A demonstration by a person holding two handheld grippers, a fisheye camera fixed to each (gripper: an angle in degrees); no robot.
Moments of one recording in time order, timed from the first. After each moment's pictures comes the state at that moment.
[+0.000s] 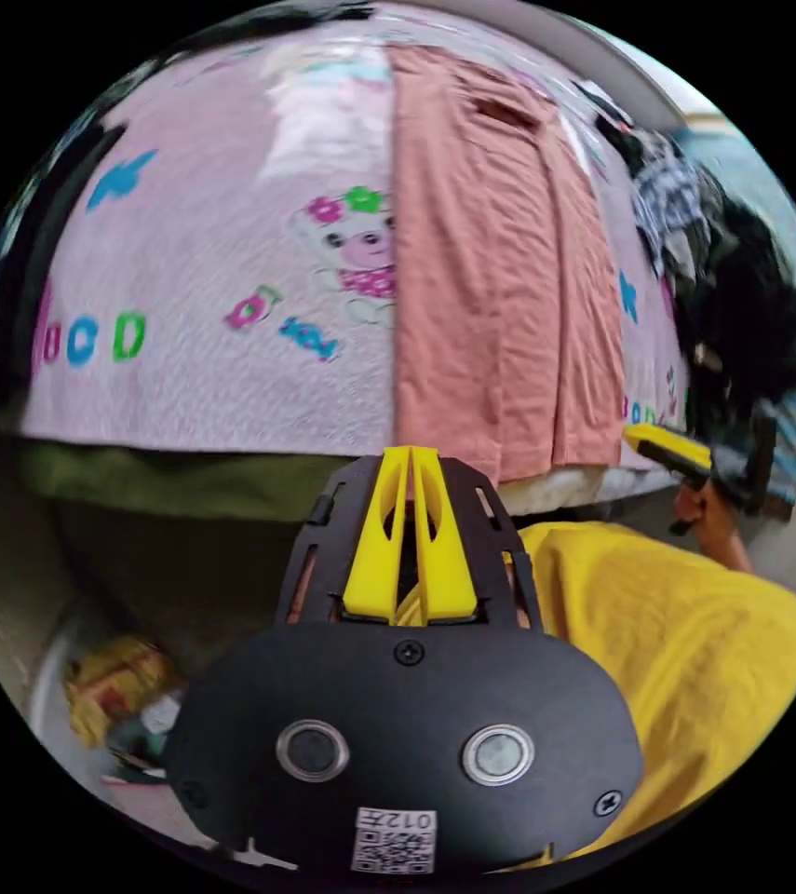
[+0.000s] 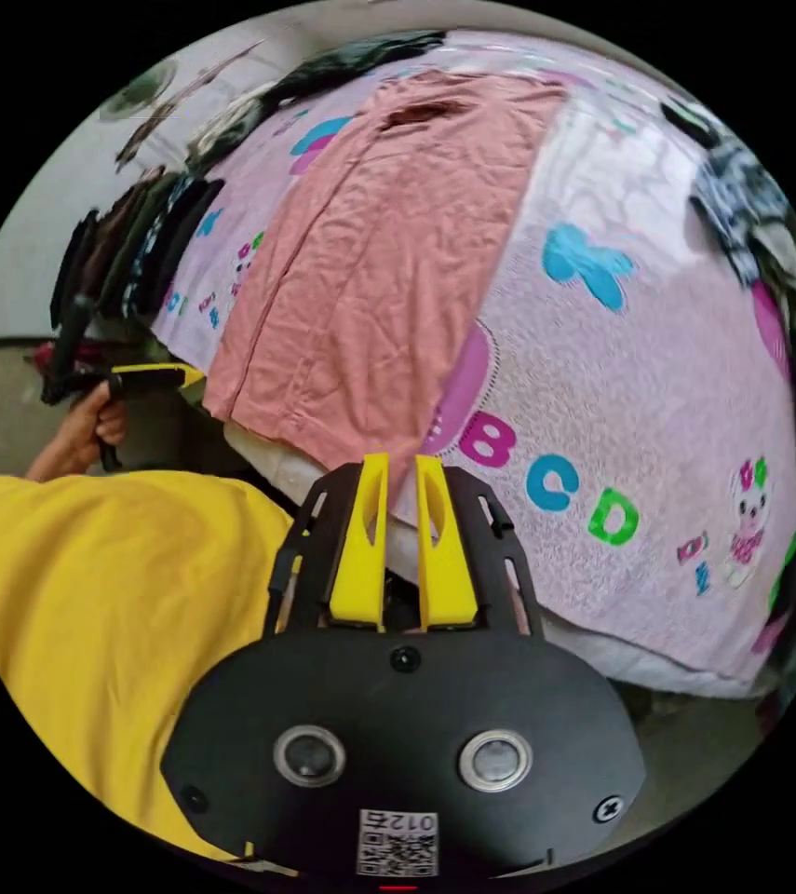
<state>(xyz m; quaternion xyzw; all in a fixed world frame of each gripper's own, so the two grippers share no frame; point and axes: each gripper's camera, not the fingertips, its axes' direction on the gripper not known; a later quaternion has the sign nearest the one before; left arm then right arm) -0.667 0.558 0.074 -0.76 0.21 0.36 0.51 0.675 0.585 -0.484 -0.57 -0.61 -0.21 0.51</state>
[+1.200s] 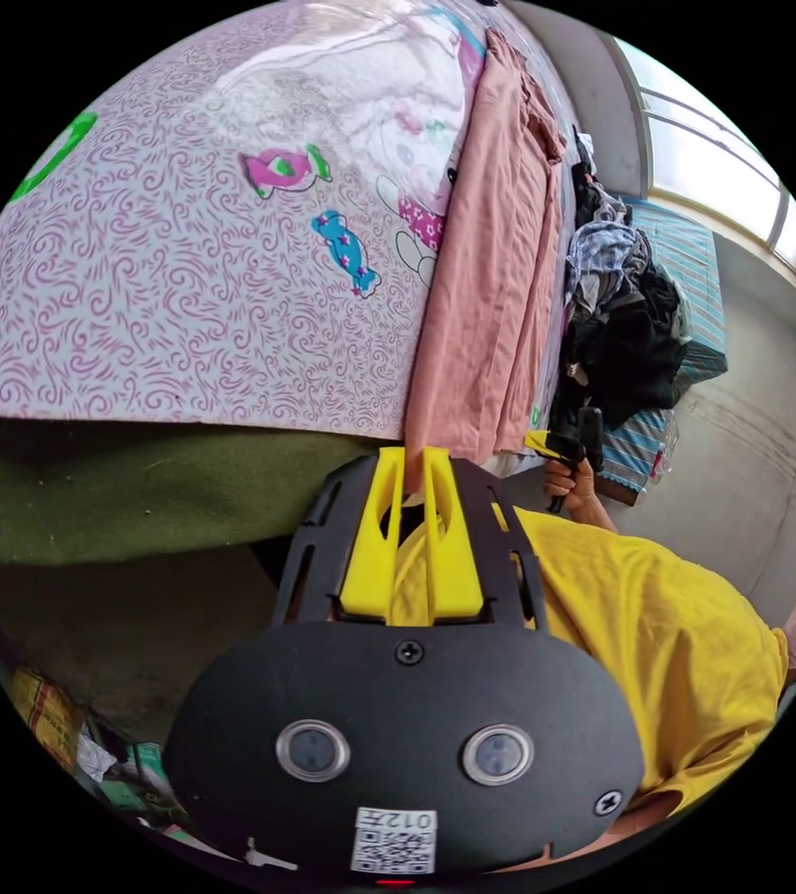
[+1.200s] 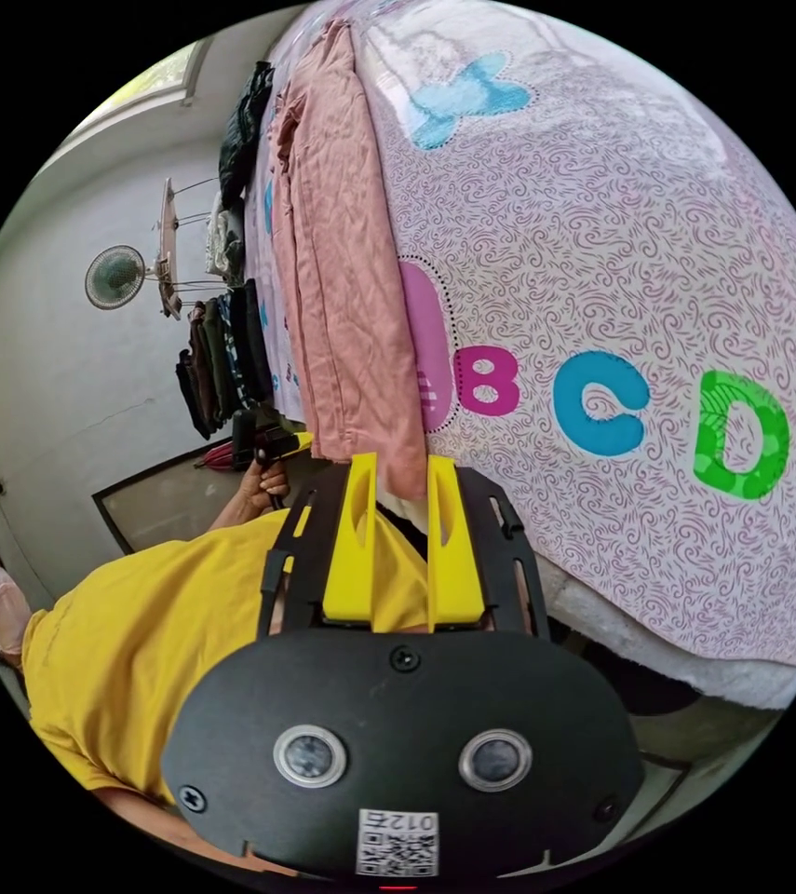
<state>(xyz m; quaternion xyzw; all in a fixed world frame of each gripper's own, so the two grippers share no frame) -0.789 0.553 0.160 -0.86 0.31 0.14 0.39 0.781 0.672 -0.341 -0.71 -0.64 0.06 0.29</state>
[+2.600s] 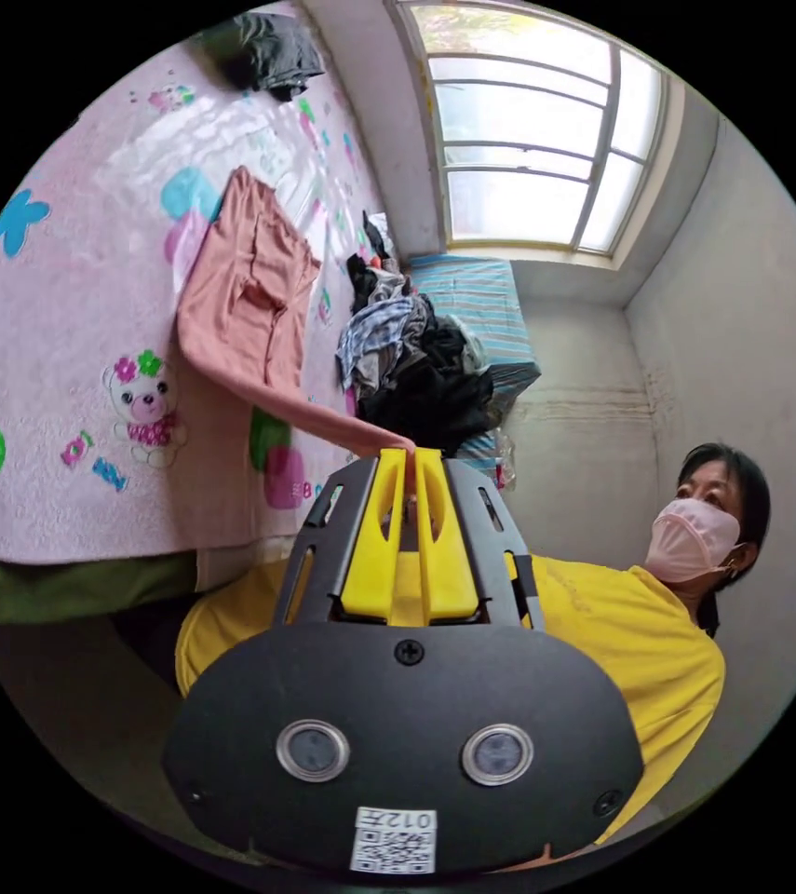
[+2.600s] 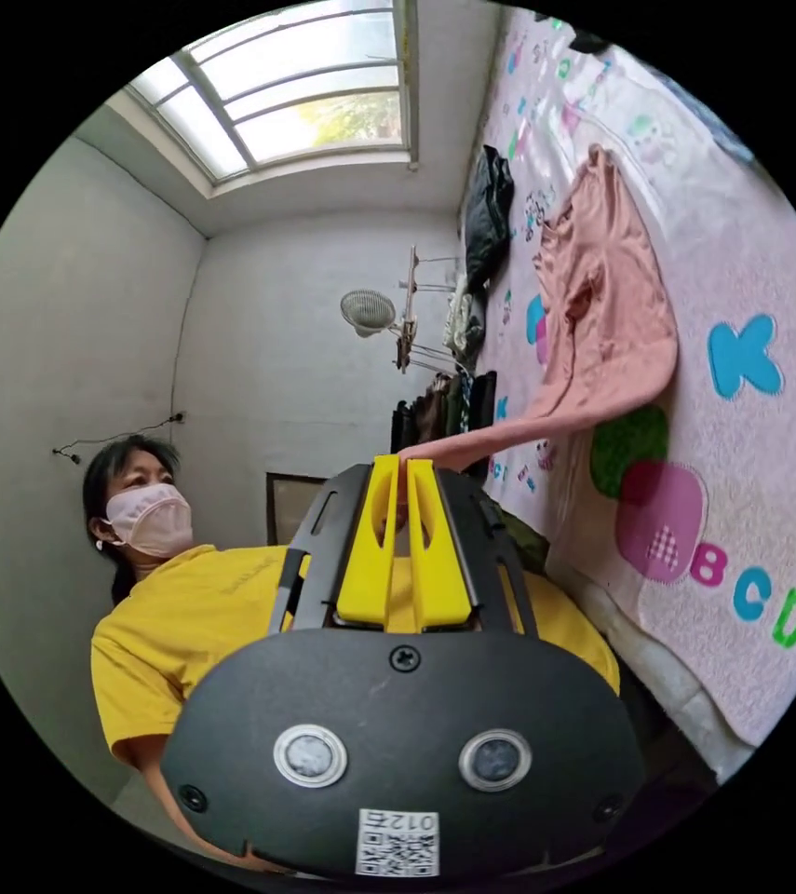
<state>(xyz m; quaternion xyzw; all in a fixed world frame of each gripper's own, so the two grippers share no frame) -0.615 0.300 0.206 -0.74 0.53 -0.05 0.40 0.955 0.489 -0.228 -0.50 -0.79 0.28 0.20</state>
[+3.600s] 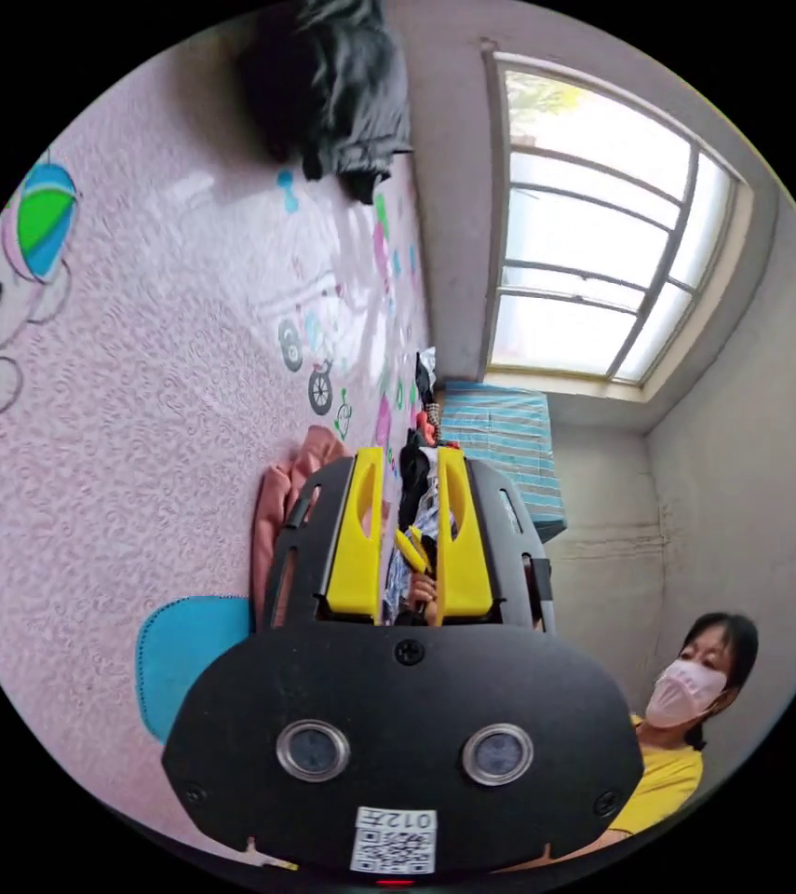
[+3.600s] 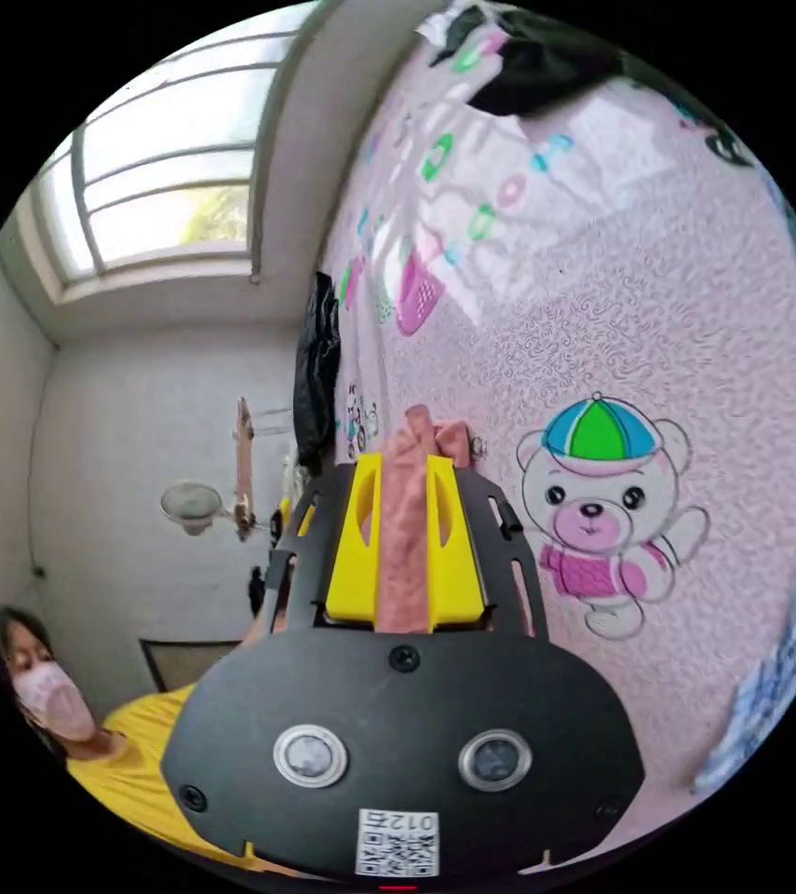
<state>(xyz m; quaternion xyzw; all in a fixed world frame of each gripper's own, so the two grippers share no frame) -0.263 0.462 0.492 -0.72 0.47 -0.13 0.50 0.588 0.416 -0.003 -0.59 -0.64 0.29 0.41</state>
